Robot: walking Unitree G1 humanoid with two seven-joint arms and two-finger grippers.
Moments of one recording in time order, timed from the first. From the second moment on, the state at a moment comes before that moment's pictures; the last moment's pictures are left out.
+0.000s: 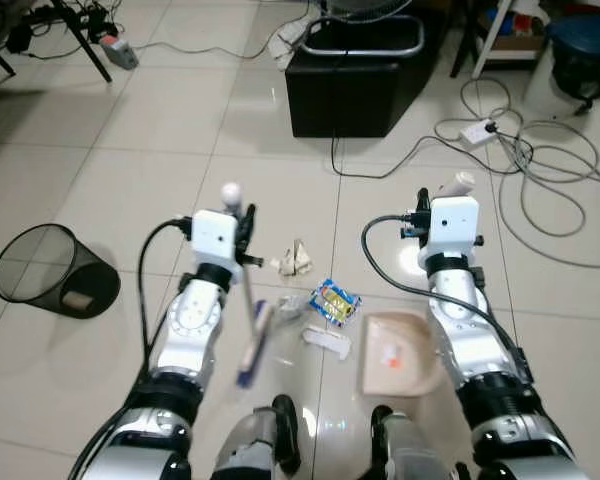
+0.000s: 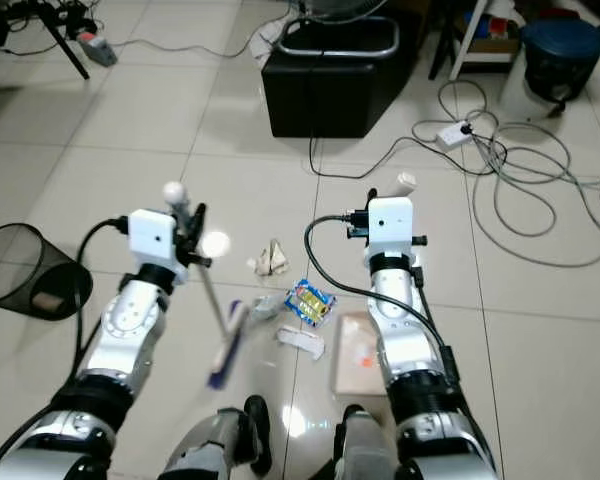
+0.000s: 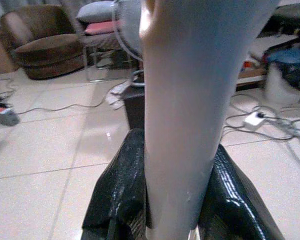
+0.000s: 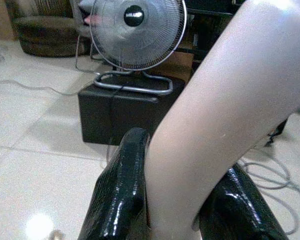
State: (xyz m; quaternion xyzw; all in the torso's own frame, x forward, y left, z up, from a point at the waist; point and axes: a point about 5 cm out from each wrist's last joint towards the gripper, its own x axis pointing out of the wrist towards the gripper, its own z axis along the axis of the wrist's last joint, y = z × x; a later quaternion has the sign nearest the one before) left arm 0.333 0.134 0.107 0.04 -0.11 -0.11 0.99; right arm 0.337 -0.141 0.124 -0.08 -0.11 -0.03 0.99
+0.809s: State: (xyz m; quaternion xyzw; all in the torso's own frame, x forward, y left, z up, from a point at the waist) left arm 0.328 0.107 0.132 -0.05 -0.16 -0.28 0.94; right arm 0.336 -0.124 0.116 -0.01 -0.10 0.02 0.99
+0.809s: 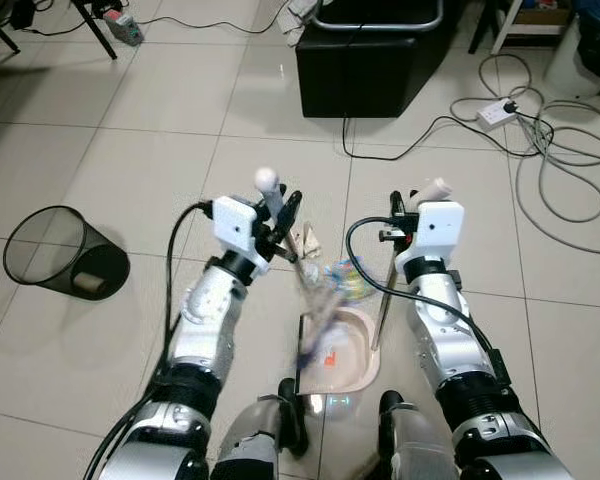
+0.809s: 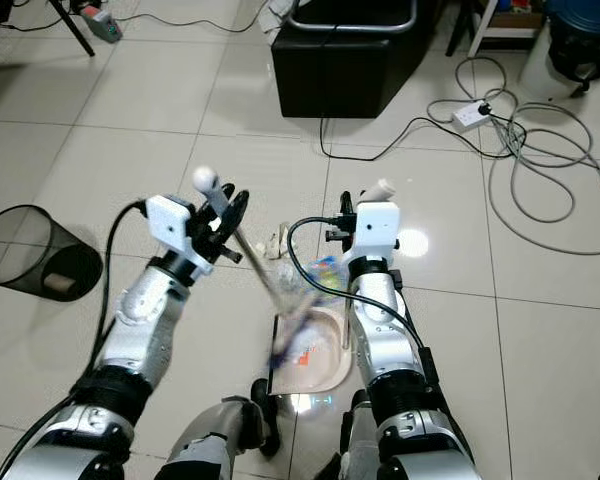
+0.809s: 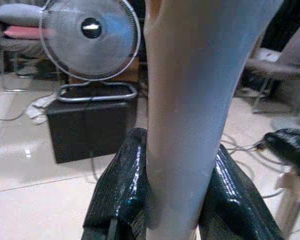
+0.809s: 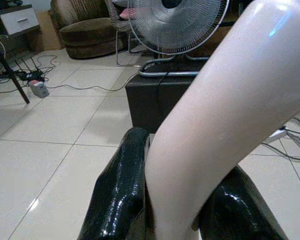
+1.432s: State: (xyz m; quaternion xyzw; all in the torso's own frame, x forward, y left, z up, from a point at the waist) left arm 0.351 0.175 0.244 0.01 -0.26 -0.31 0.91; right arm 0.340 -0.136 0.117 0.01 -0.10 0.03 0.99
